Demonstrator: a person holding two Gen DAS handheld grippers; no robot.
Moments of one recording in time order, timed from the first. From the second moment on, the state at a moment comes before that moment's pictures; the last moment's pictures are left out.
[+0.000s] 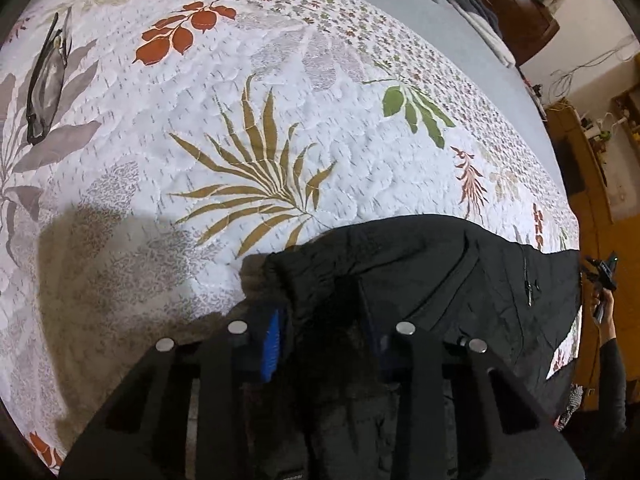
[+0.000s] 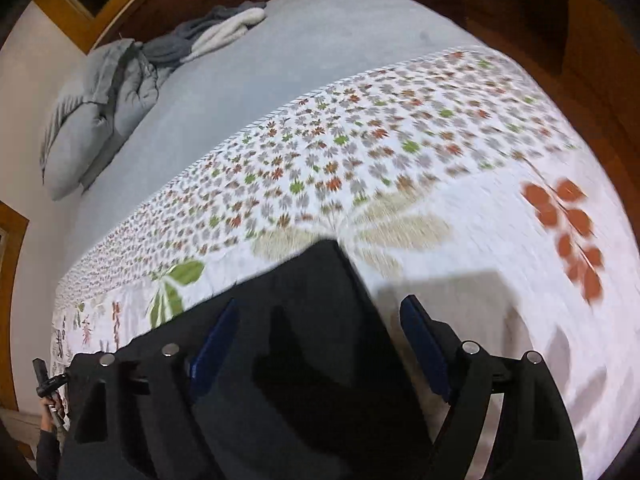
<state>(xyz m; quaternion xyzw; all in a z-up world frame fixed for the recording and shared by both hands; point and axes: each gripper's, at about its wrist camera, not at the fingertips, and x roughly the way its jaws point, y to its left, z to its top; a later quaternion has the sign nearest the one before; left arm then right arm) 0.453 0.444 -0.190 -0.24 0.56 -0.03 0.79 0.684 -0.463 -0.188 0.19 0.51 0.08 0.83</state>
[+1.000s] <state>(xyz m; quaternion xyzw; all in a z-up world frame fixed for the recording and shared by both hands) 0.351 0.400 -0.023 -0.21 0.40 0.00 0.89 0.469 -0.496 -0.052 0.13 0.39 0.10 0.91</state>
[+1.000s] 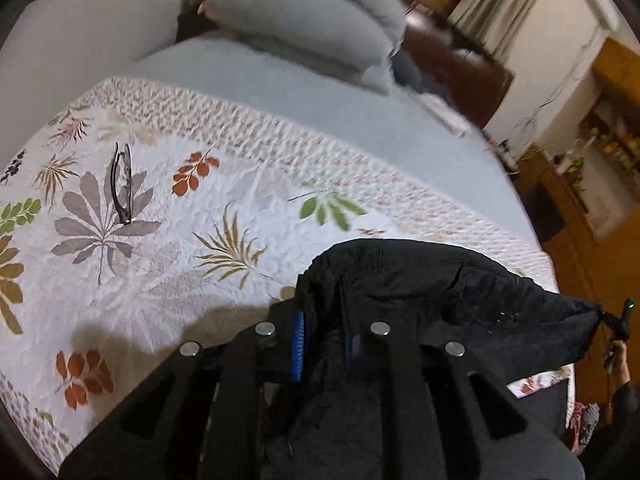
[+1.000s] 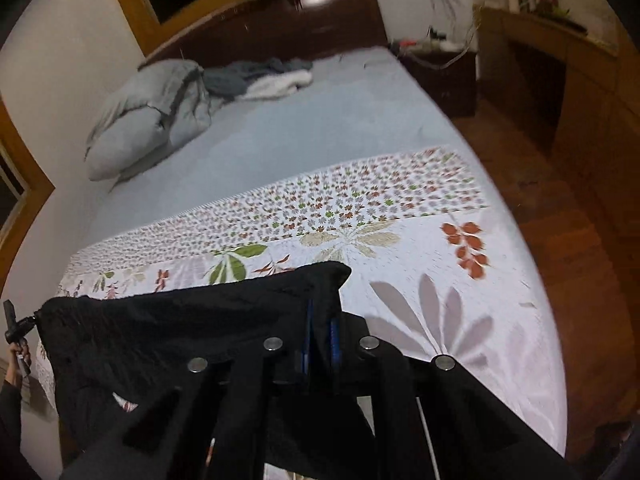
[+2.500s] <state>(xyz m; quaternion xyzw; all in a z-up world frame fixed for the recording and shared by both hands) 0.055 0.339 -0.126 -0.34 0.37 0.02 0.86 0.145 -0.490 -0.254 0.51 0.31 0.04 0.80</state>
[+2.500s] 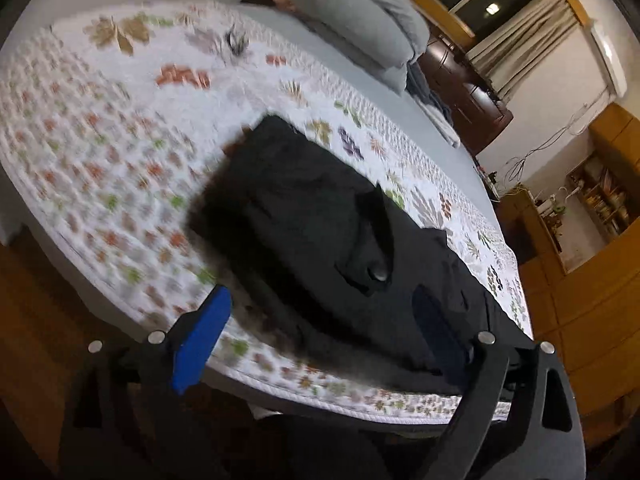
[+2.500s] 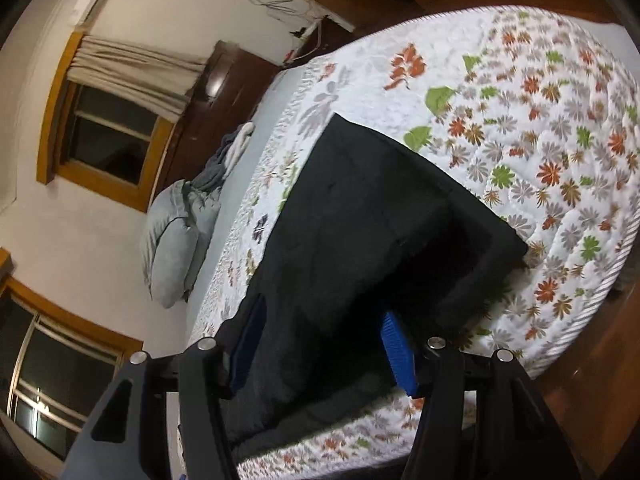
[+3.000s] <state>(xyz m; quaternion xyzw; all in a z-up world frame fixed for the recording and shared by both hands) 0.104 0.333 -0.151 -0.37 0.39 0.05 0.84 0.140 -0.515 -0.257 0.53 0.29 0.02 0.80</state>
